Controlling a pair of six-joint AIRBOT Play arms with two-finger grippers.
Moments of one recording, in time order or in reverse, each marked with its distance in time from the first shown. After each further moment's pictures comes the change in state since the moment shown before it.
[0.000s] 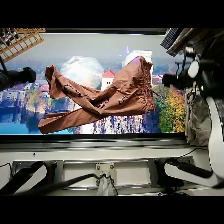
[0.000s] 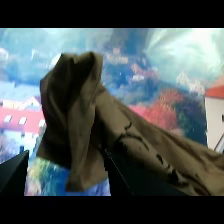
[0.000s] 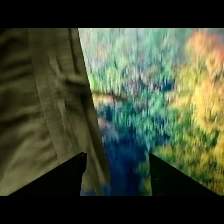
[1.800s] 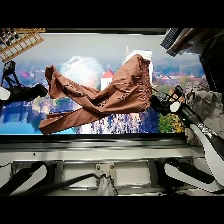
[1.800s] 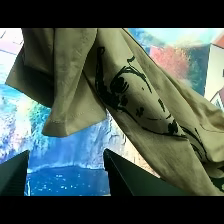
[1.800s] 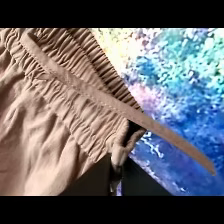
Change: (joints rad) left arm 0.024 -0.042 -0.166 -0.123 -0.028 -0.034; right arm 0.002 0.039 -0.595 0.418 -0.676 0.192
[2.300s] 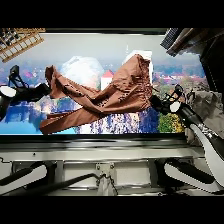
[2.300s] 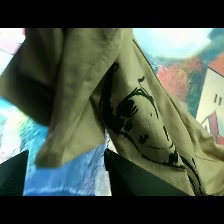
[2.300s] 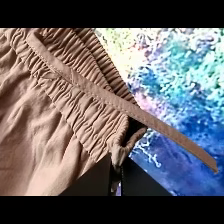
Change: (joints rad) left arm 0.029 -0.185 0.000 -0.213 0.110 0.085; right arm 0.000 0.009 0.000 -0.004 -0.012 -0.028
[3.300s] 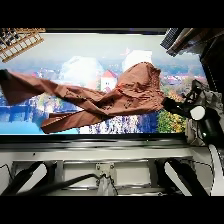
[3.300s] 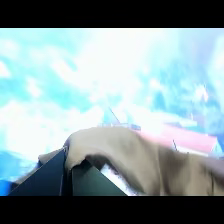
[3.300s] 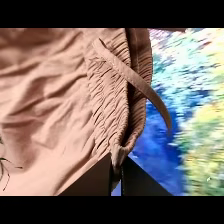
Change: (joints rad) left arm 0.132 0.275 0.266 0.465 -0.115 0.002; right arm -0.127 0.416 0.000 -0.131 0.357 -0.158
